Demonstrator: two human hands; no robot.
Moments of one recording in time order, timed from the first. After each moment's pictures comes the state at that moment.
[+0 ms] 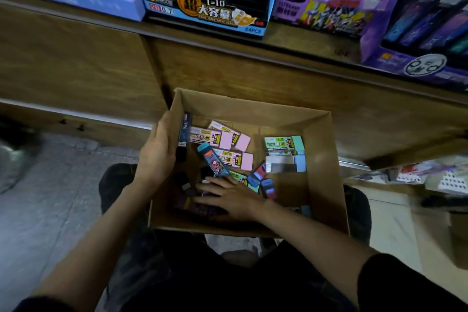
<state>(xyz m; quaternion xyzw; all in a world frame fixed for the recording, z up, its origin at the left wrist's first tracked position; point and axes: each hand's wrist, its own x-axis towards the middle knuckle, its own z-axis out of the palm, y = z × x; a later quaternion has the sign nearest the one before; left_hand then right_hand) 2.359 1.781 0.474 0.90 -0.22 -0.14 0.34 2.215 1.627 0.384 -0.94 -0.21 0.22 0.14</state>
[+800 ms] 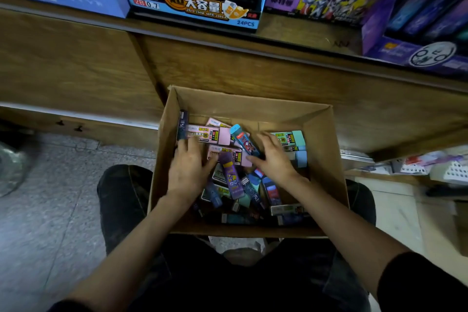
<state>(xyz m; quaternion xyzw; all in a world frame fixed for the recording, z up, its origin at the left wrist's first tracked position) 2.315 1.738 0.454 0.93 -0.19 -0.20 0.24 2.222 1.542 0.396 -0.90 0.25 0.06 0.34</state>
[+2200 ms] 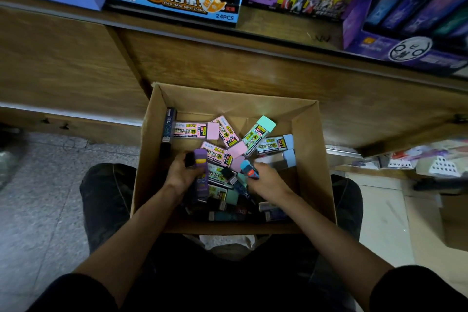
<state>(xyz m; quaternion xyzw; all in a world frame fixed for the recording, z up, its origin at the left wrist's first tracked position) 2.304 1.730 0.408 0.76 0.05 -0.37 0.53 2.178 1.564 0.406 -0.84 0.31 0.19 0.41</state>
